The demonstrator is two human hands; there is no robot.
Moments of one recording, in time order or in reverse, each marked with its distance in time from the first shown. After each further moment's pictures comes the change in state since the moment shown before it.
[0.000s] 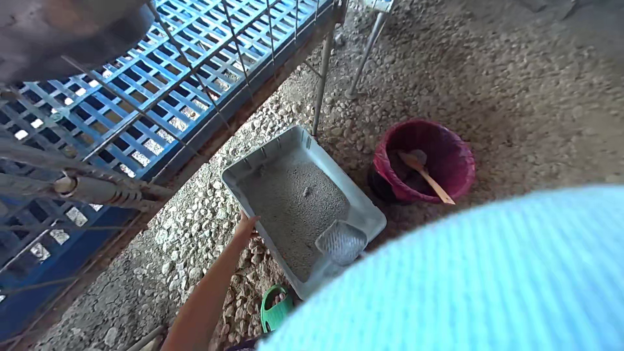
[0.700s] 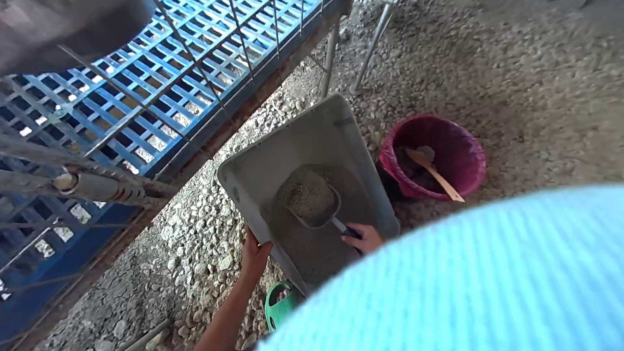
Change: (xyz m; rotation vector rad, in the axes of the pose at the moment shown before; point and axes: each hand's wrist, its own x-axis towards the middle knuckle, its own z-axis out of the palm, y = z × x) left_hand -0.055 -0.062 0.019 -0.013 0.065 0.571; right_hand 0.187 0.033 0.028 0.066 0.251 -0.781
